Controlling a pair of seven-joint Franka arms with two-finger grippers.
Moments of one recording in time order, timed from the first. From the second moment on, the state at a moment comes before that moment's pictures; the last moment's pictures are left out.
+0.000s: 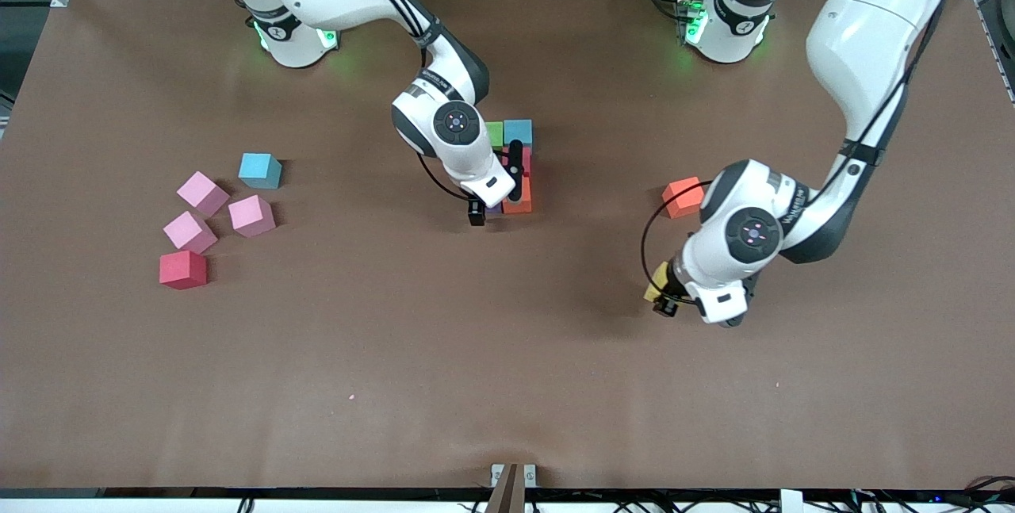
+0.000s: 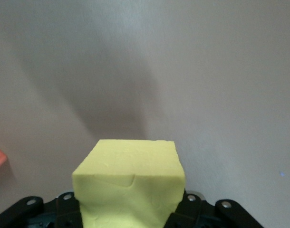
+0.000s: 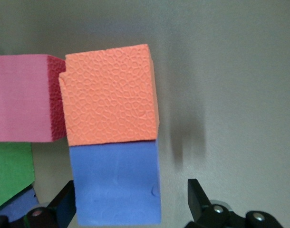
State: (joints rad) left arm 0.05 0.69 -0.52 -1.60 0.34 2.20 -1.67; right arm 0.59 0.59 0.21 -1.84 -0.08 2.40 -0.71
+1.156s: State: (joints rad) left arm -0.17 0.69 -0.52 -1.57 0.33 2.16 -2.15; right arm 0.25 0.33 0.20 -1.86 -0.09 1.99 -0.78
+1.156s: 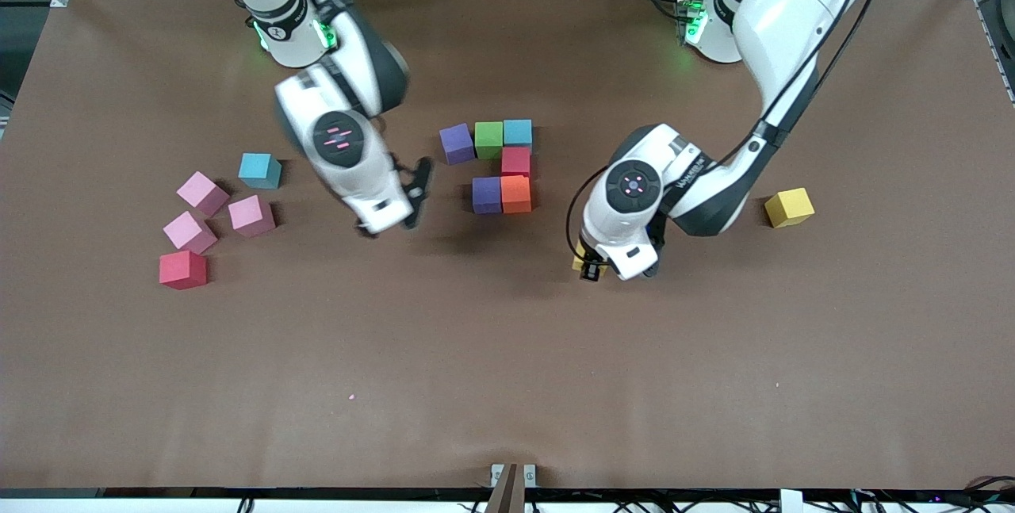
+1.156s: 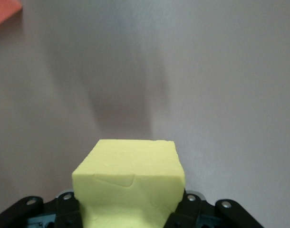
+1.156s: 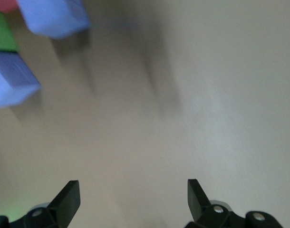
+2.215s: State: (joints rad) left arm -0.64 0.84 -0.41 -1.33 0.33 2.27 -2.67; right arm -0.36 0.31 0.18 -2.01 -0.14 2.24 -1.46
